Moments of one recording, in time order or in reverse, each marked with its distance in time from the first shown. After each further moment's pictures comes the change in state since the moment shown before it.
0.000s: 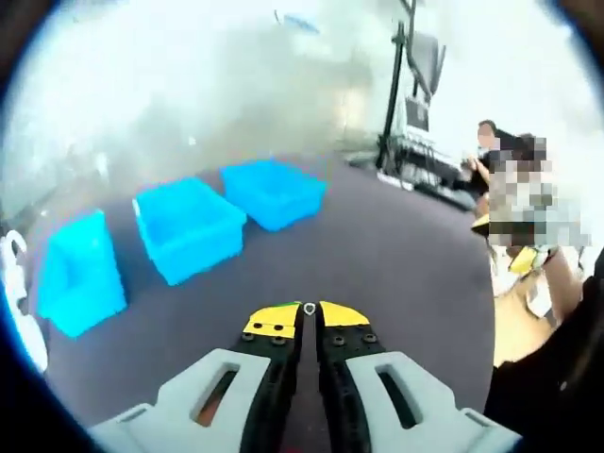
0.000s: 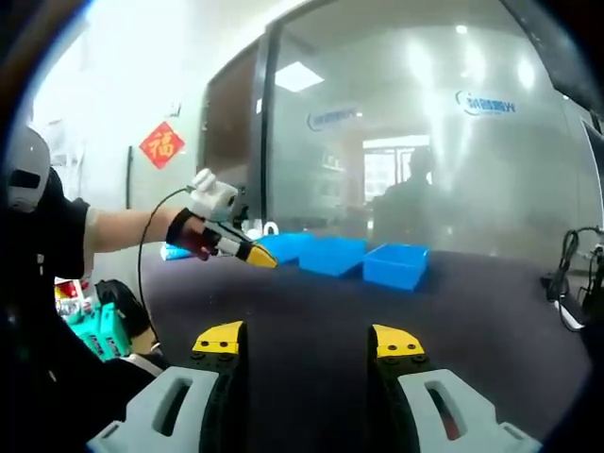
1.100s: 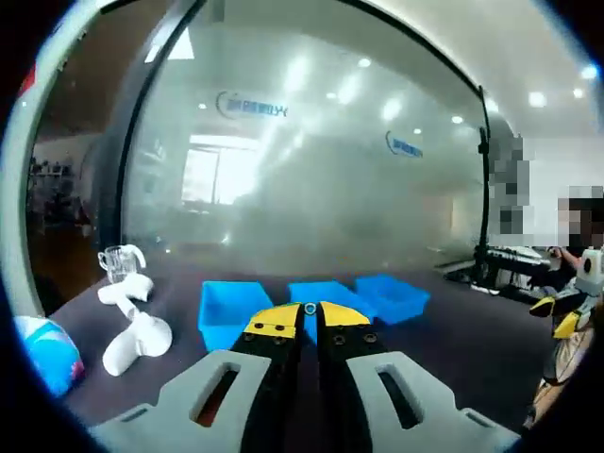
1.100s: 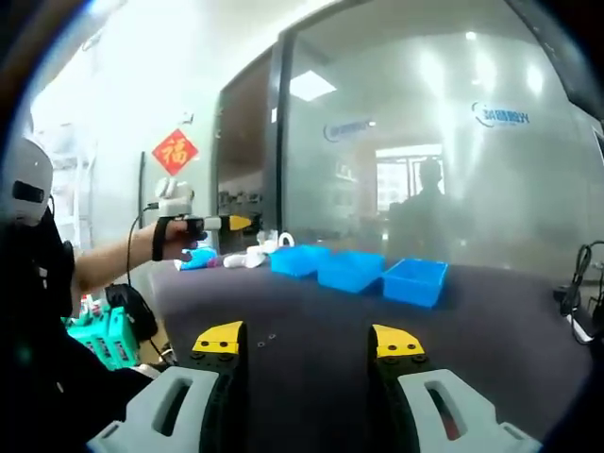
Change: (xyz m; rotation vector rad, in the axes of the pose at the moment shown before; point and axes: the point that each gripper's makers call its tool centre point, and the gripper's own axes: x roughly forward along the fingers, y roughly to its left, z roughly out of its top) left arm -0.119 0.130 0.048 -0.113 -0.427 0.492; right arm 0.008 0.026 0.019 -0.015 -0.035 0.055
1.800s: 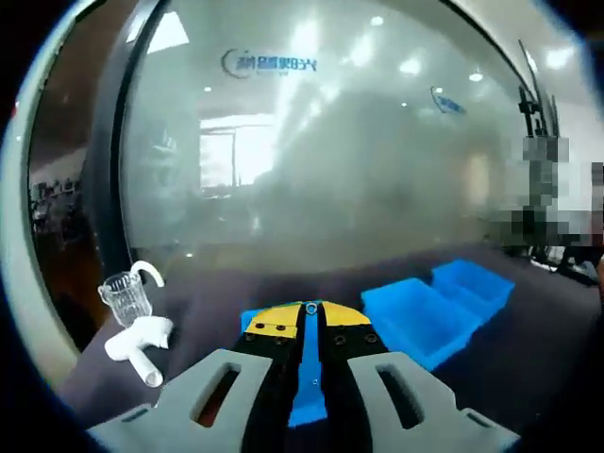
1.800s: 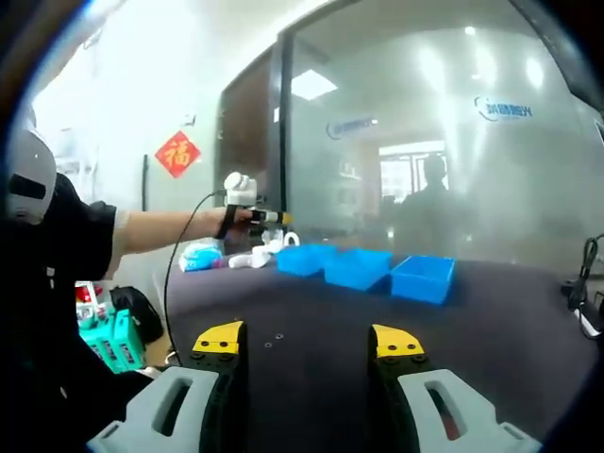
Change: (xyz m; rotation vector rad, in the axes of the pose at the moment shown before) left arm 0.124 0.076 0.001 0.054 0.143 0.115; right arm 0.005 0.011 -0.002 0.021 0.002 0.022
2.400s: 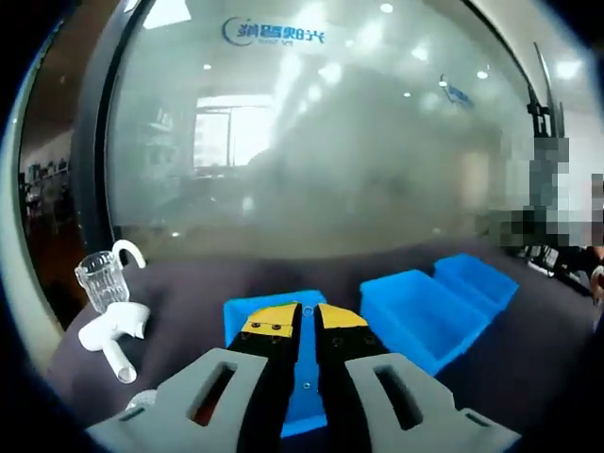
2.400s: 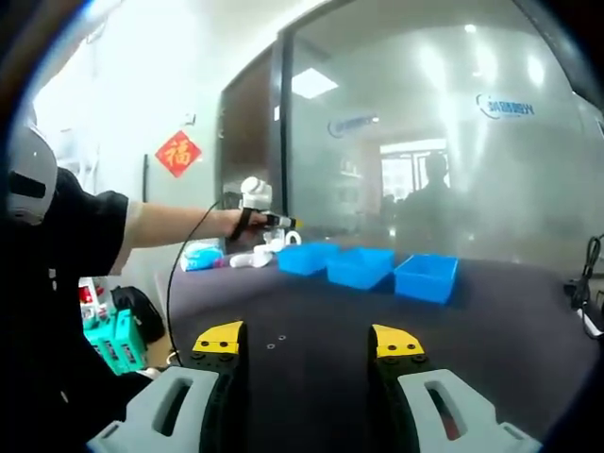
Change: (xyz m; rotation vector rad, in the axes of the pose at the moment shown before) left arm 0.022 -0.009 -0.017 0.000 0.064 -0.047; right arm 0.005 0.004 -0.001 0.002 0.007 0.012
